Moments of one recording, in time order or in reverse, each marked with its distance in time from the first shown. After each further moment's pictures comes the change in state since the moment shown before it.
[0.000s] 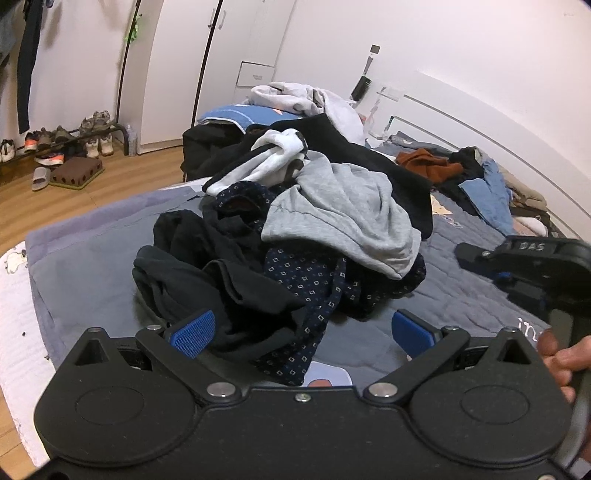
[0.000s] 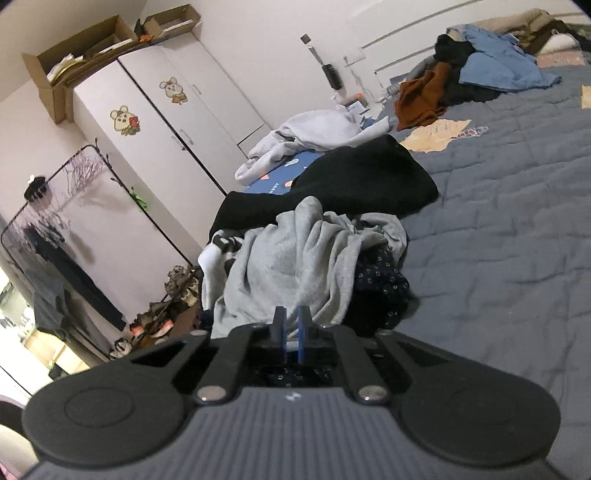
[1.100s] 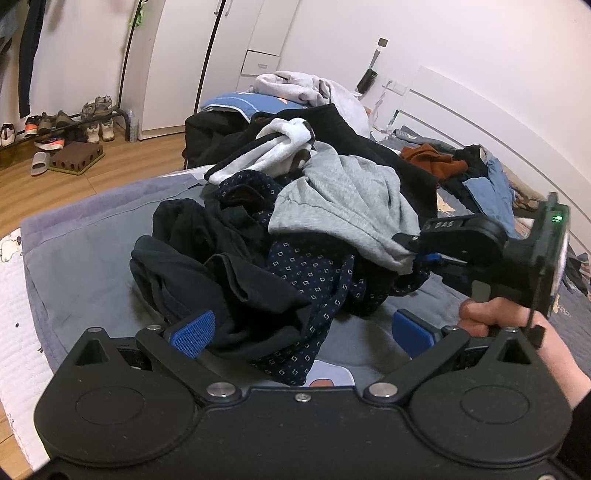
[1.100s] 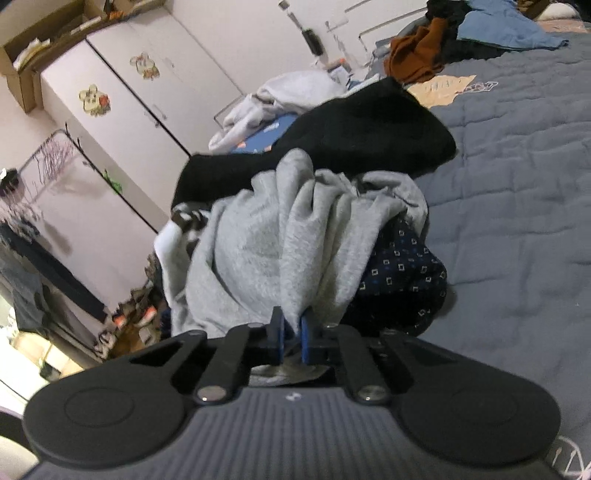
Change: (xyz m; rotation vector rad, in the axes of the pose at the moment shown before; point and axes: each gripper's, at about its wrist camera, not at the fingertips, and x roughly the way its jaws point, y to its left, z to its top) left arm 0.013 0.008 0.003 -0.031 0.034 -0.005; right arm 0.089 -0.003 -0.002 0.079 0.078 -0.043
